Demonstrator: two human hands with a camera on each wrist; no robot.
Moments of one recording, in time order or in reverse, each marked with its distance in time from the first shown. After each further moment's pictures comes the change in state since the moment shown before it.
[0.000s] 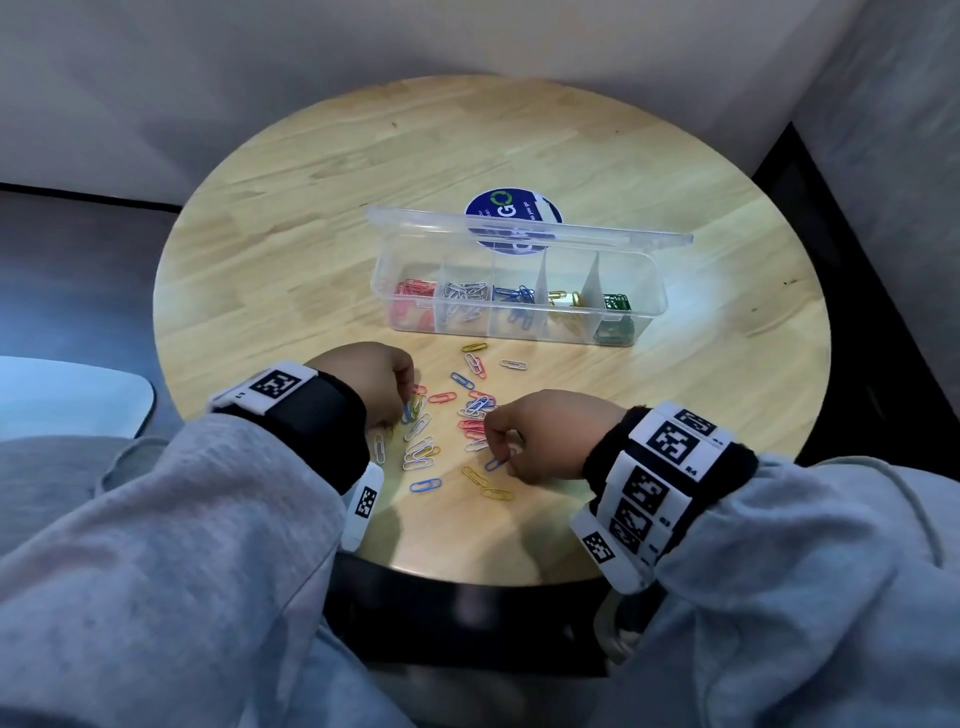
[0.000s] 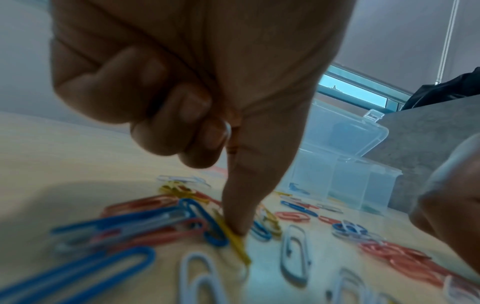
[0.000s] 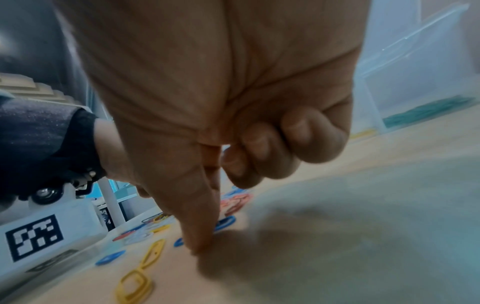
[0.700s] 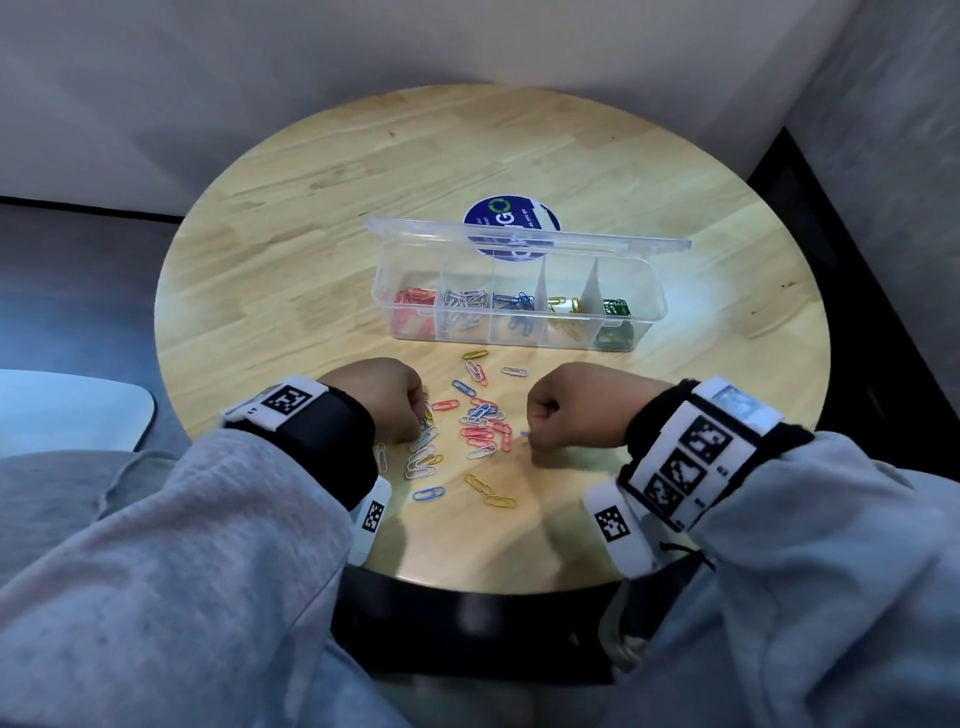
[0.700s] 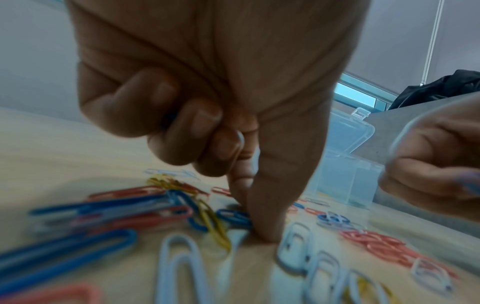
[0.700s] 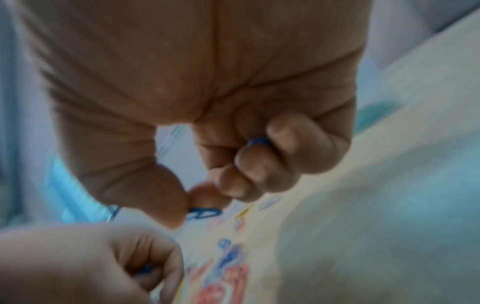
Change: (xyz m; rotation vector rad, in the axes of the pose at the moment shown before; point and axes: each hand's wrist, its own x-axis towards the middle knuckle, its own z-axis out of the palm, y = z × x) left_hand 0.002 0.006 0.006 0.056 -0.030 0.043; right_hand -0.008 0.021 -0.026 0.212 0.005 0.151
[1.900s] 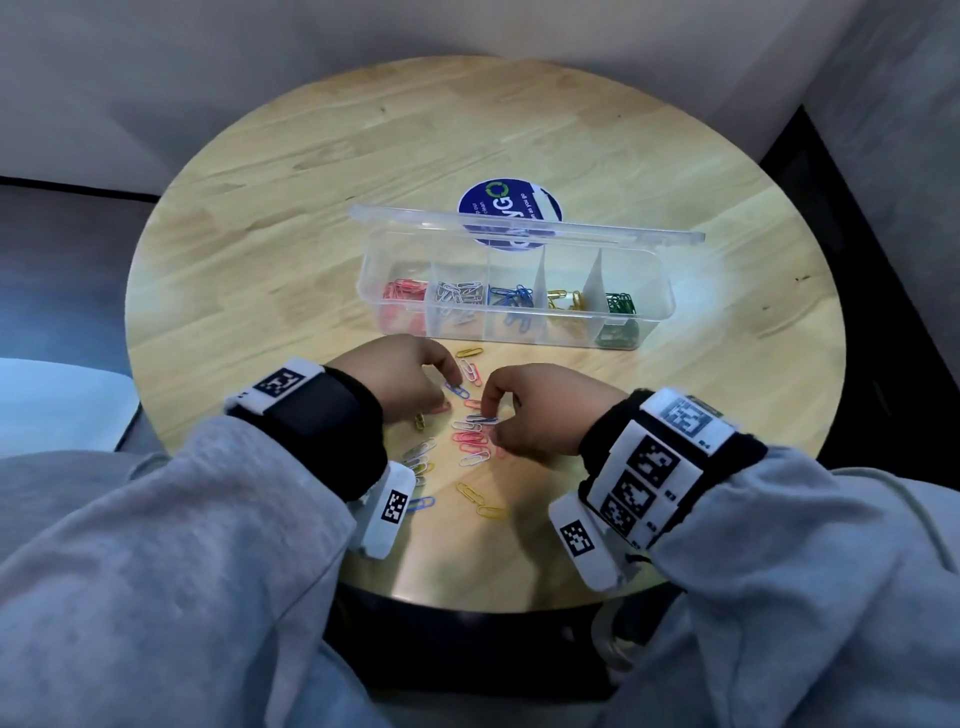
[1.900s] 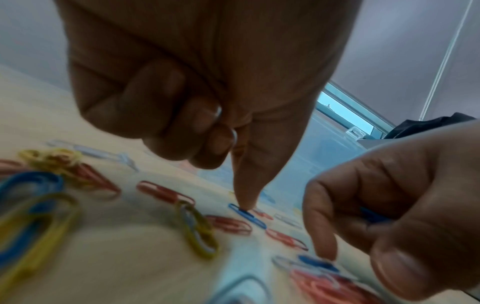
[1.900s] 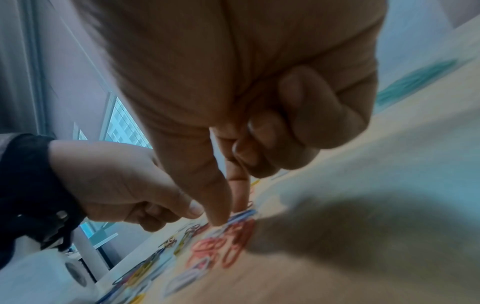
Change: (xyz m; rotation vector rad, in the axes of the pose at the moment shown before) left_hand 0.014 0.022 -0.010 -0.246 0.010 0.089; right_hand 0.026 -0.016 0.013 0.056 0.077 -0.017
